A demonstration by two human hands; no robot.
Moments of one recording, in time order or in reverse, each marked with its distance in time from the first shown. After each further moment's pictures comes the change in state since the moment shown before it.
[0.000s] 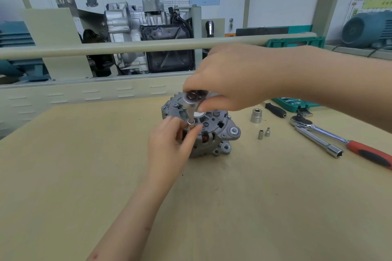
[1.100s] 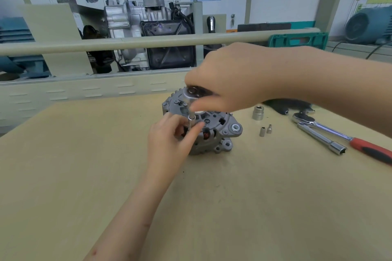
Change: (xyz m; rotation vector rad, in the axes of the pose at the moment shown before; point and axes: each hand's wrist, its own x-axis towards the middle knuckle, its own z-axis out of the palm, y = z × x) left_hand -0.001 -0.003 0.000 -0.043 -0.005 -0.058; right_hand 0.003 -0.003 0.011 0.042 0.107 0.068
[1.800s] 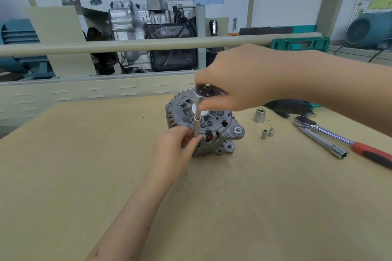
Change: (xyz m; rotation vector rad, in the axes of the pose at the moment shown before) left_hand -0.004 -0.012 -0.001 0.179 -0.239 -0.127; right_hand -0.009 -0.007 -0.023 -0.024 -0.139 -0.006
